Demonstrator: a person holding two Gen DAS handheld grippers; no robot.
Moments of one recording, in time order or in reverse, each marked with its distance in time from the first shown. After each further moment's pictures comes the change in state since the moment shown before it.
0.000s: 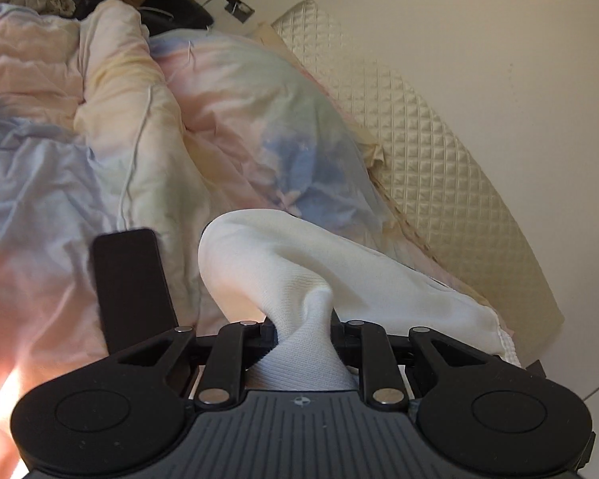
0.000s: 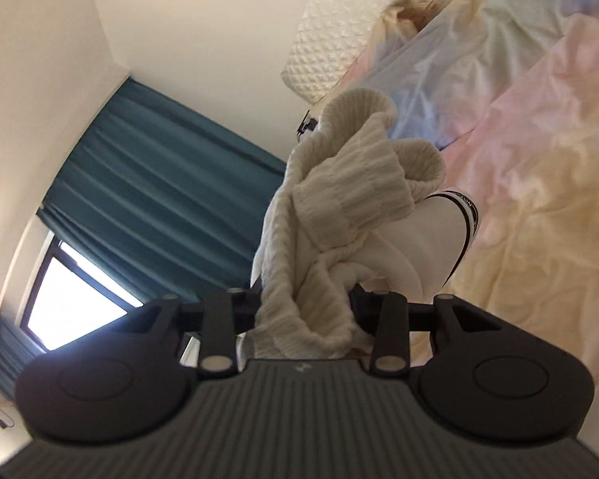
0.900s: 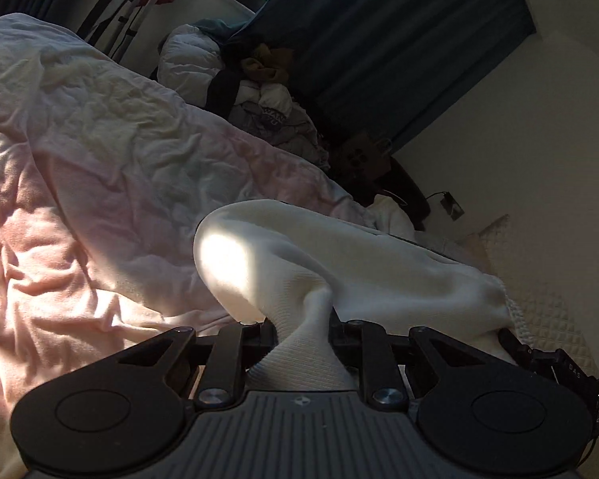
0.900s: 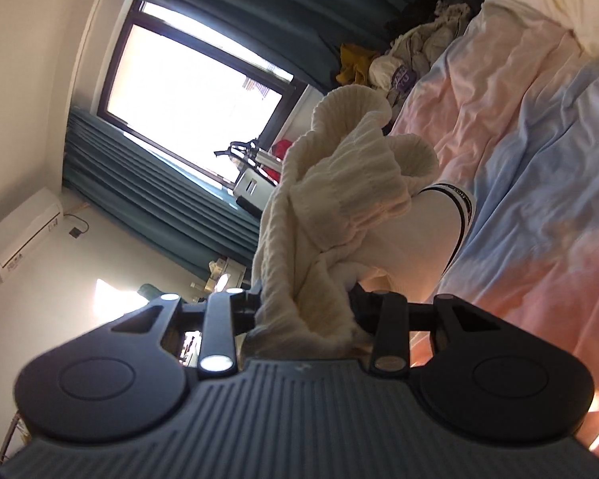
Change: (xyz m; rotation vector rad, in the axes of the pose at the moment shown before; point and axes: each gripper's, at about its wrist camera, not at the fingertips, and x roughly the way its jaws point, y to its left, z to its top) left arm -0.453 0.193 -0.004 -0.294 -0.483 0.454; right arm 0.259 0.250 -0.266 -0.149 0.734 0.337
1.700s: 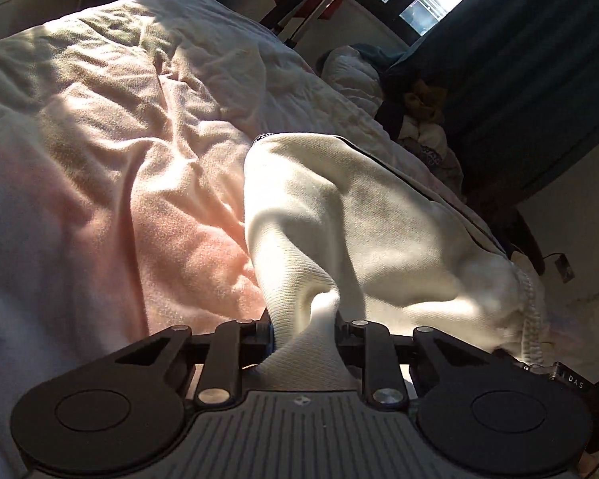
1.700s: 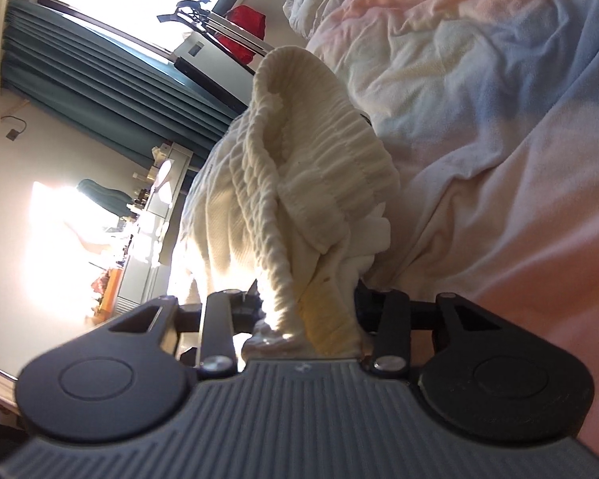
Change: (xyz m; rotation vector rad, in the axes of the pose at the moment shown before) left arm -0.078 0.221 0.021 -0.219 -0.096 0.328; right arm 0.239 -0.003 -0.115 -0.040 0.389 -0.097
